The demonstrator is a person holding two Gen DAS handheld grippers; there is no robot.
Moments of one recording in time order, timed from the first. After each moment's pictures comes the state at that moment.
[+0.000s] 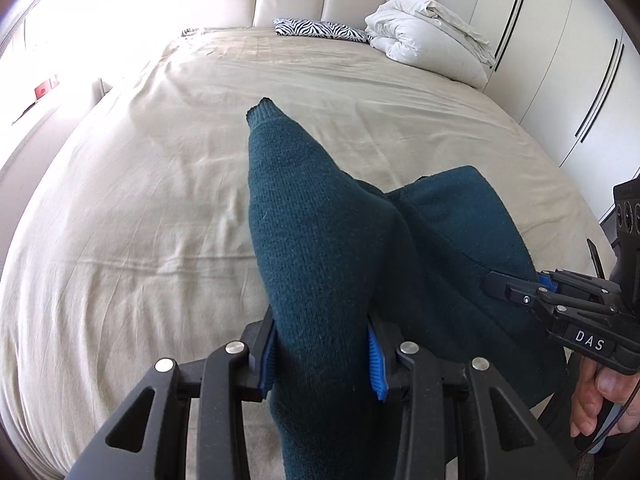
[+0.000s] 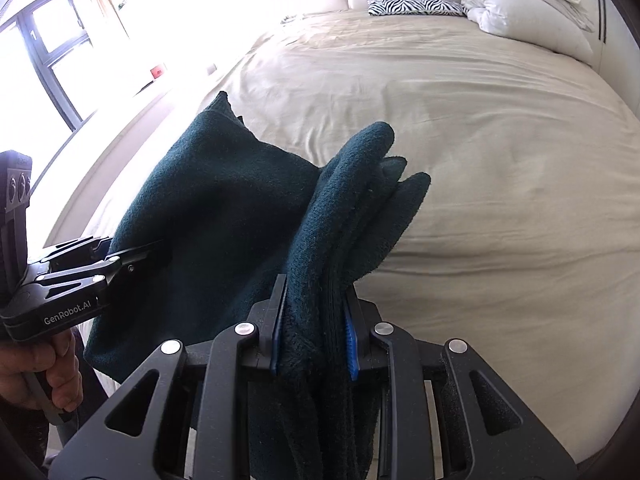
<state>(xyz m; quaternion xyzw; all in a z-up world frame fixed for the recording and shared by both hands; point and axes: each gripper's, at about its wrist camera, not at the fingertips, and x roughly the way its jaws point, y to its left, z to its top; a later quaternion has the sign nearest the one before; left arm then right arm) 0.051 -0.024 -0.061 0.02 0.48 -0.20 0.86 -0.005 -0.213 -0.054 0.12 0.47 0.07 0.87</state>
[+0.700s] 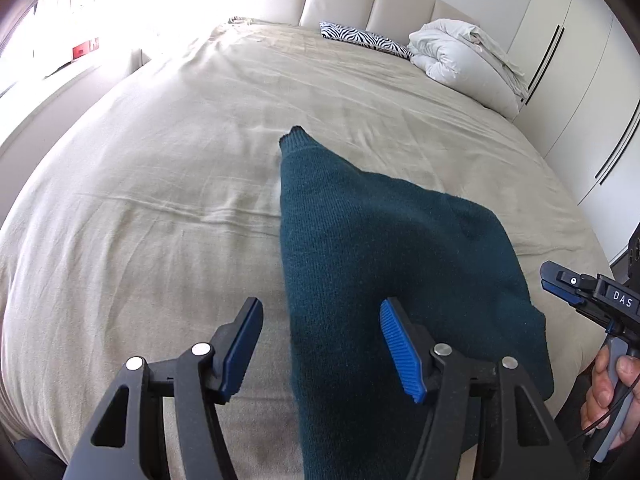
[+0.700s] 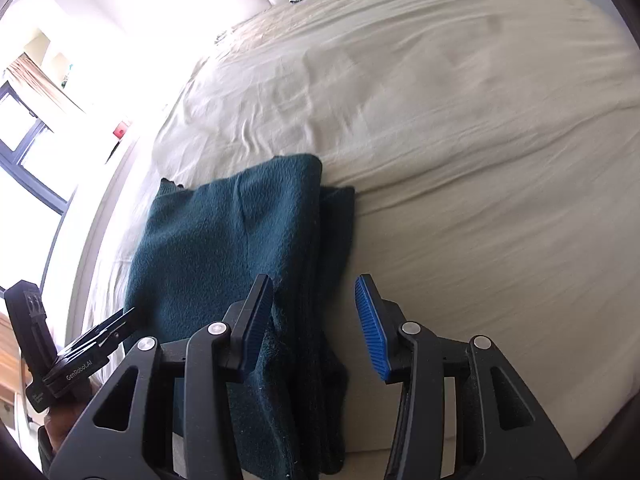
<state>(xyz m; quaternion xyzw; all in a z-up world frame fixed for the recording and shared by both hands) 0.024 0.021 -0.071 -0.05 0.45 -0.15 0.88 -0.036 -0.261 -0.095 0.26 0.46 -0.01 0.85</state>
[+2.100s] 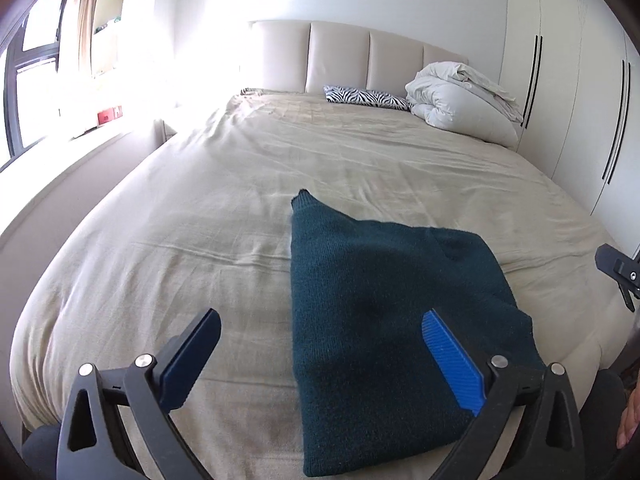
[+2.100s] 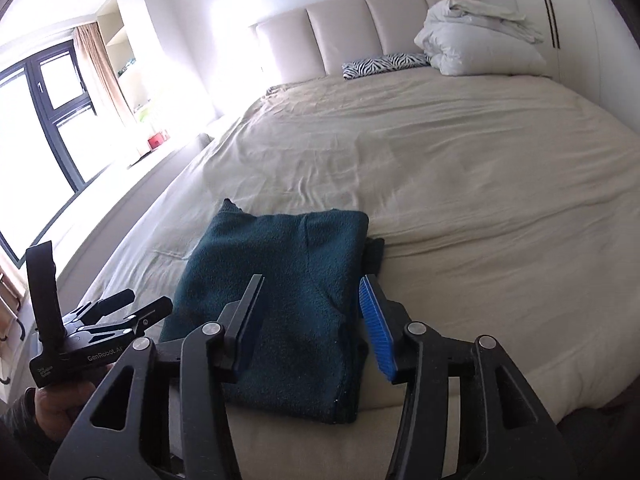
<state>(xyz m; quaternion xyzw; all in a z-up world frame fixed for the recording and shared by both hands) -0.037 0.015 -0.038 0.00 0.32 -0.10 0.94 -0.121 -0.207 -0.014 0.14 0.33 0.01 0.94</state>
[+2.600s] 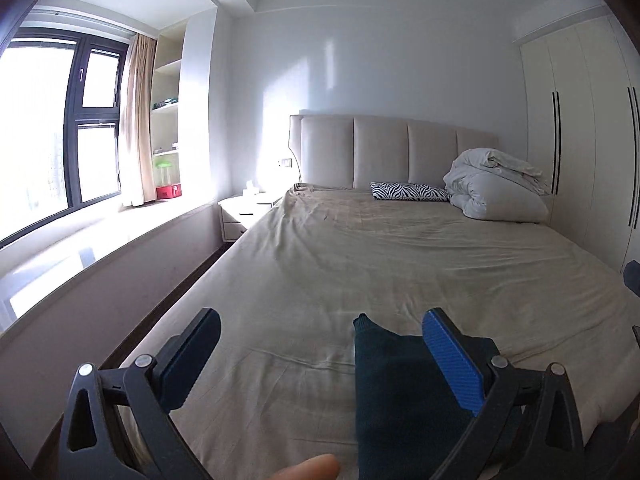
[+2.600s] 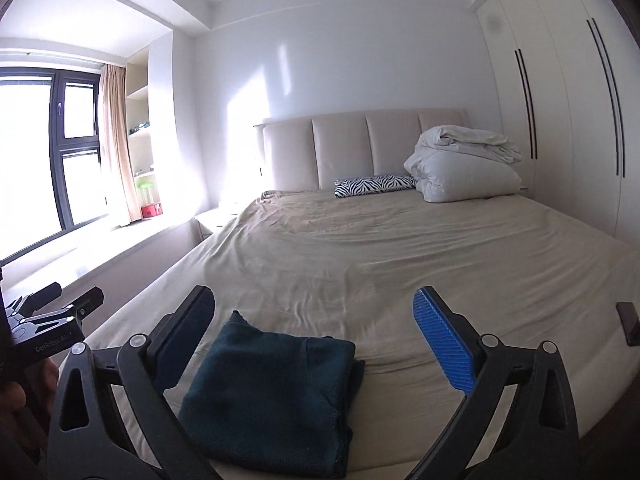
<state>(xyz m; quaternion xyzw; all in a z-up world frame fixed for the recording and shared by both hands) -0.092 0.055 0.081 0.01 0.19 -0.02 0.98 -0.170 -0.179 0.106 0.08 0.15 -0.03 0.99</state>
